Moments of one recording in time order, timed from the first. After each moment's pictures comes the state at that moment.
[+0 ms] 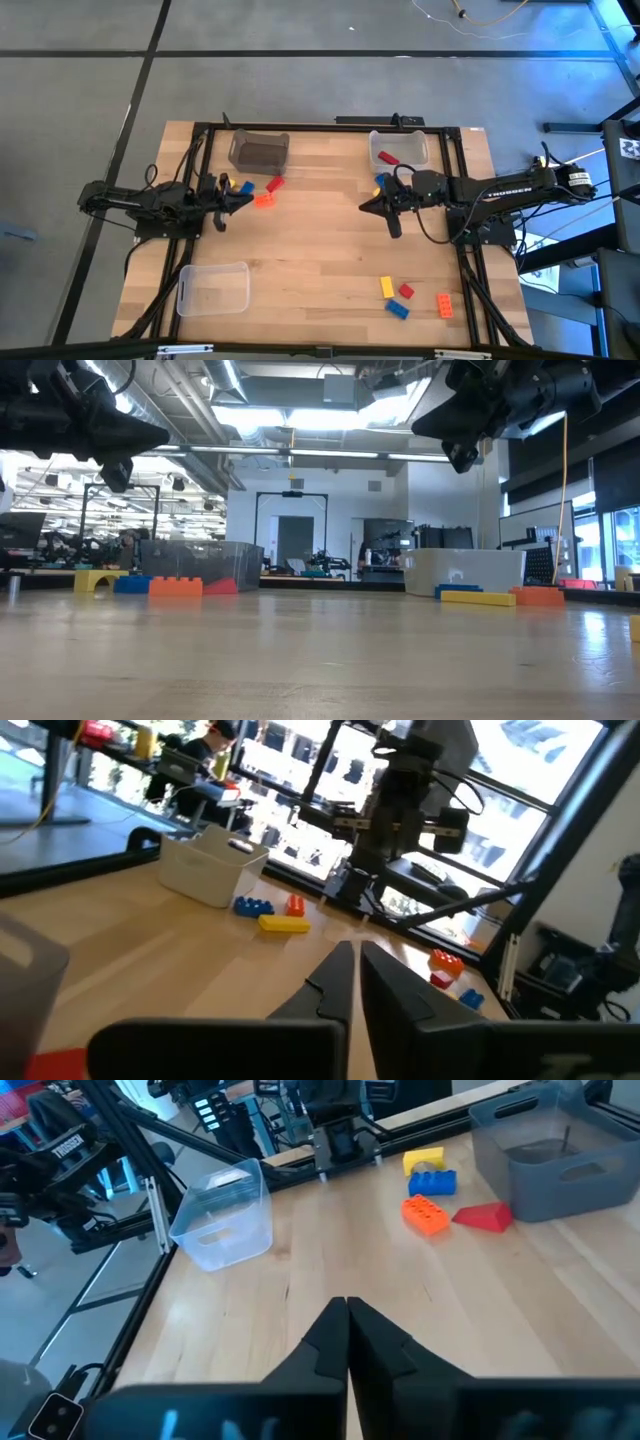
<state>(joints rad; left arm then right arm) -0.11 0.03 0.01 0.13 -0.29 -0.41 -0.01 1.05 0.53 0.22 -0.10 0.31</state>
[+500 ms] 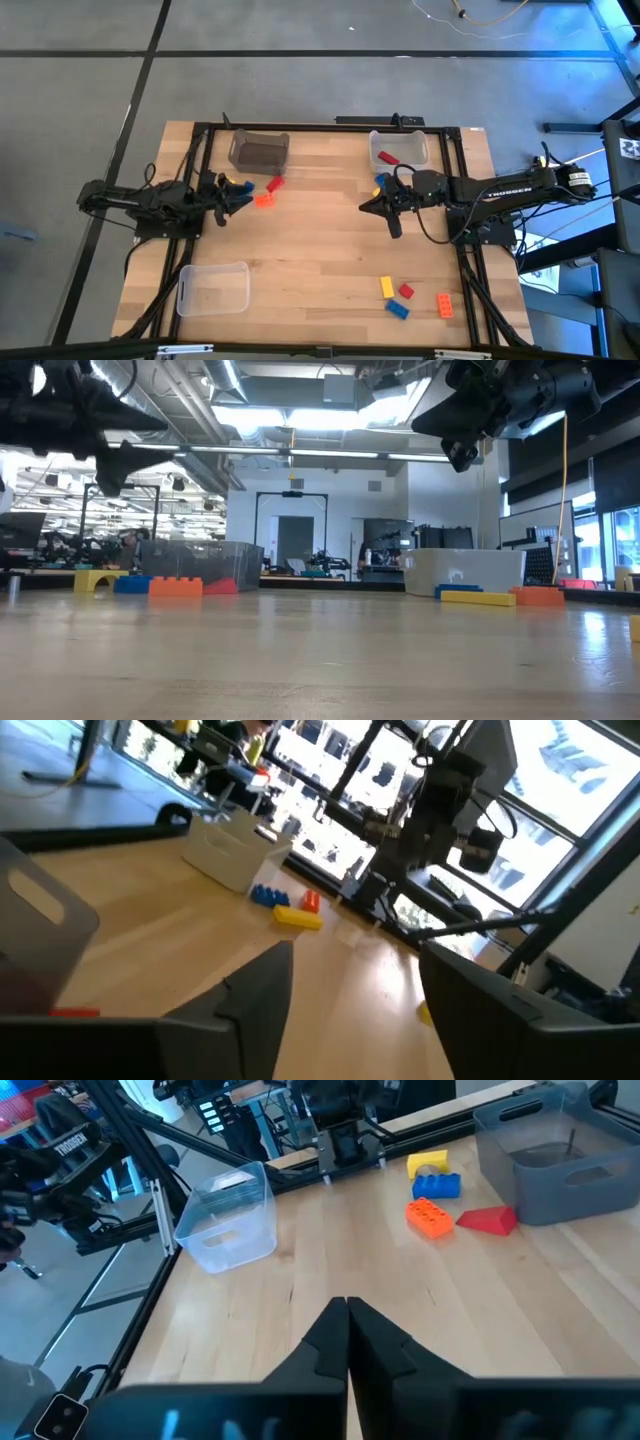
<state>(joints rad) -0.11 0.05 0.06 0.06 -0.36 -0.52 -0.01 1.05 0.53 0.23 -0.11 0.31</state>
